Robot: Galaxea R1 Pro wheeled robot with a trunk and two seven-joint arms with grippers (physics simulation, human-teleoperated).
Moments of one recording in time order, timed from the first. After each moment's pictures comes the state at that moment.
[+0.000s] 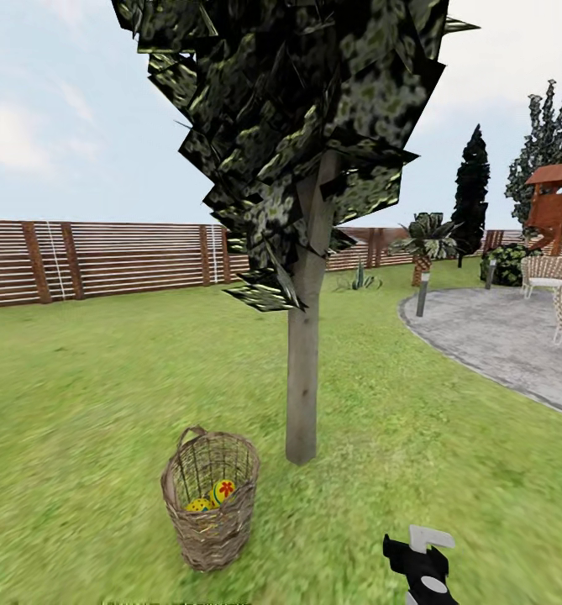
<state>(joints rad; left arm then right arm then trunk) 0.00 -0.06 0.07 -0.78 0.40 0.05 0.18 -0.44 -0.01 -0.07 -0.29 -0.06 -0.17 -0.22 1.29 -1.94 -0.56</state>
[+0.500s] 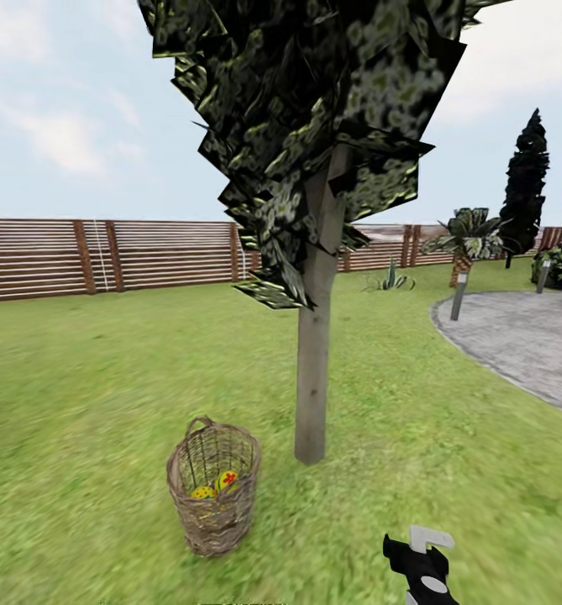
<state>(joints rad) 0.00 -0.06 0.07 -0.78 0.40 0.05 0.18 -0.44 -0.01 -0.07 -0.29 -0.06 -0.17 -0.22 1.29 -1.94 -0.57</state>
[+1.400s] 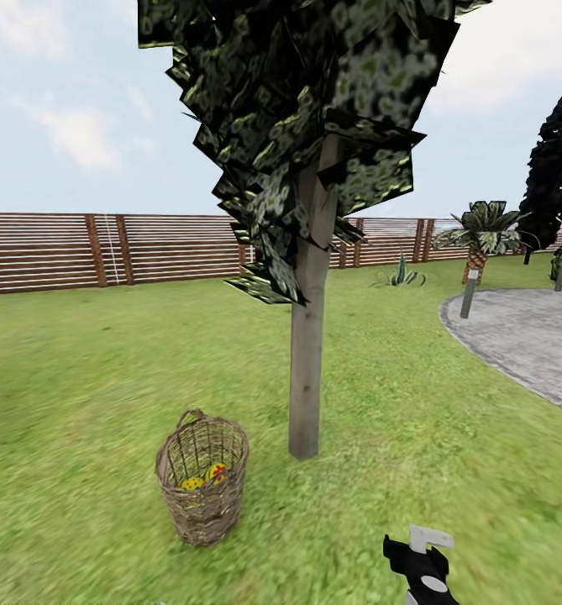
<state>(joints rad) 0.00 -0.06 0.07 -0.80 0.39 0.05 0.20 -0.44 -0.01 -0.07 -0.30 -0.06 -0.16 -0.22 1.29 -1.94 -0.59</state>
